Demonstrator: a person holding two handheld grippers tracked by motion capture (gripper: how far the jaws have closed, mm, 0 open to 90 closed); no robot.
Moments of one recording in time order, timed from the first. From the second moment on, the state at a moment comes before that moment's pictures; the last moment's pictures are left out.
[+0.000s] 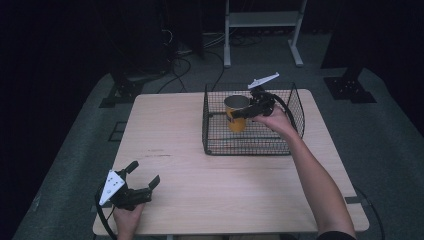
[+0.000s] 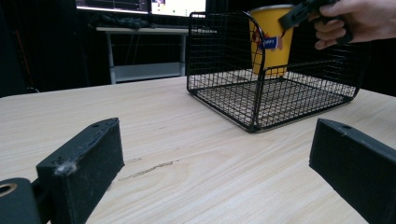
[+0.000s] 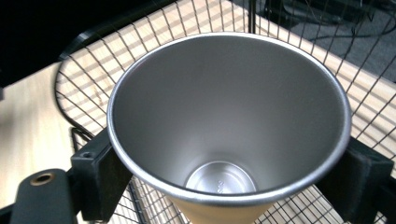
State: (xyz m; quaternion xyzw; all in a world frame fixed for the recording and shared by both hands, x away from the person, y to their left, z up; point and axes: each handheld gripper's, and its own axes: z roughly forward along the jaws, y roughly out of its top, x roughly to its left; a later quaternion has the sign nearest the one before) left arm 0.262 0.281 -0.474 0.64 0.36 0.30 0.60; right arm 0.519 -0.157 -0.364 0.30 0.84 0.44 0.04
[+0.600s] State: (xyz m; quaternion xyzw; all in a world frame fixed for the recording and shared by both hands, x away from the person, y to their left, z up) left arm 0.262 0.281 -0.474 0.64 0.36 0.30 0.60; right arm 0.533 -0.154 -0.391 0.32 0.86 0.40 0.07
